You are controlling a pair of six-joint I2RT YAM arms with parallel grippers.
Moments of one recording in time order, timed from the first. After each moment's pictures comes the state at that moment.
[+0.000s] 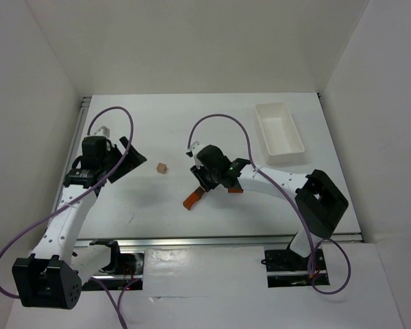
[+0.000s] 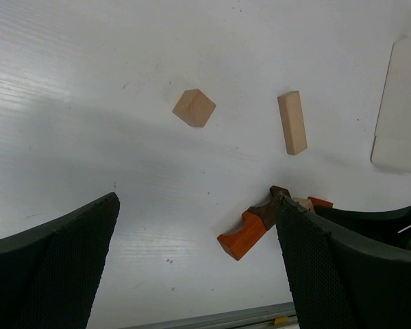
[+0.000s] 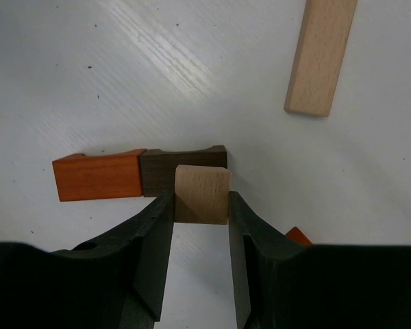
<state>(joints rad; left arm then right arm) -0.02 1.01 0.85 -0.53 0.17 -0.64 0.86 1.64 1.09 -0.30 0.09 0.07</state>
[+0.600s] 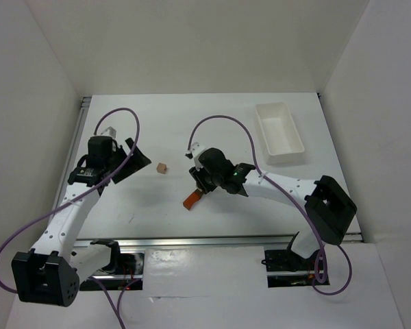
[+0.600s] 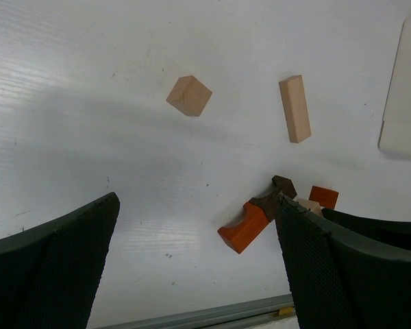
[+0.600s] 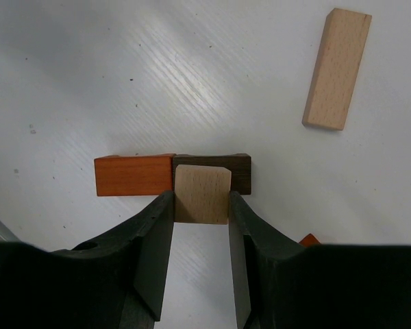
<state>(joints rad) -0.06 1.04 0.85 -0.53 0.16 -0.63 0.89 1.56 1.02 -0.24 0.07 0.08</state>
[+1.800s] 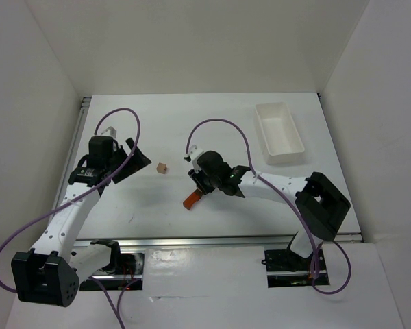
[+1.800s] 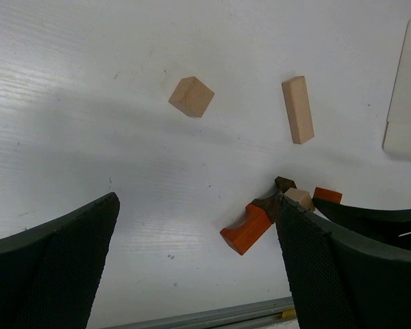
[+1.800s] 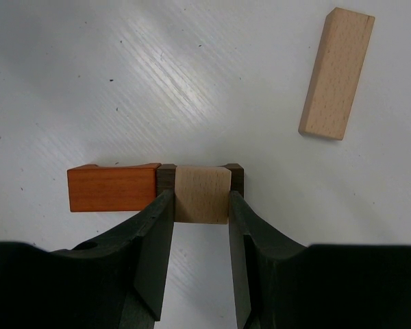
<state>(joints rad) -0.08 1.04 0.85 -0.53 0.14 -0.63 0.89 1.61 0.99 -0.14 0.09 0.04</state>
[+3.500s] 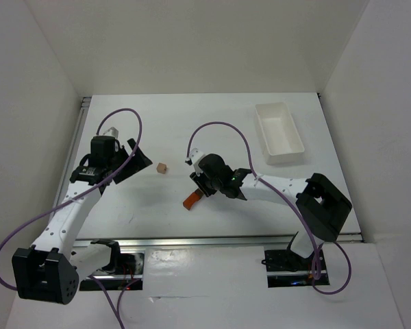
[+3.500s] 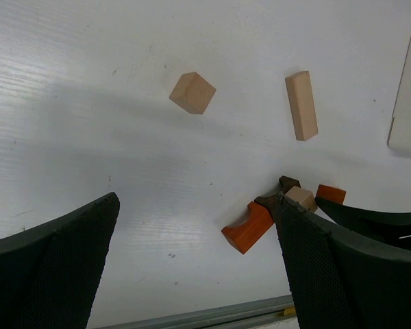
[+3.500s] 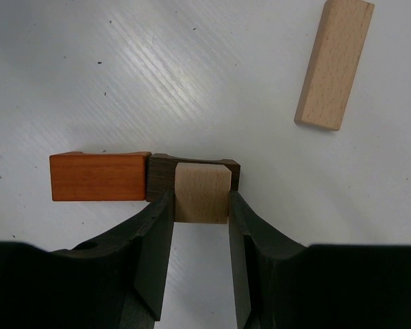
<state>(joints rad) -0.08 1.06 0.85 -0.53 0.14 -0.63 0.90 1.60 0.94 -0.12 0.11 0.00</state>
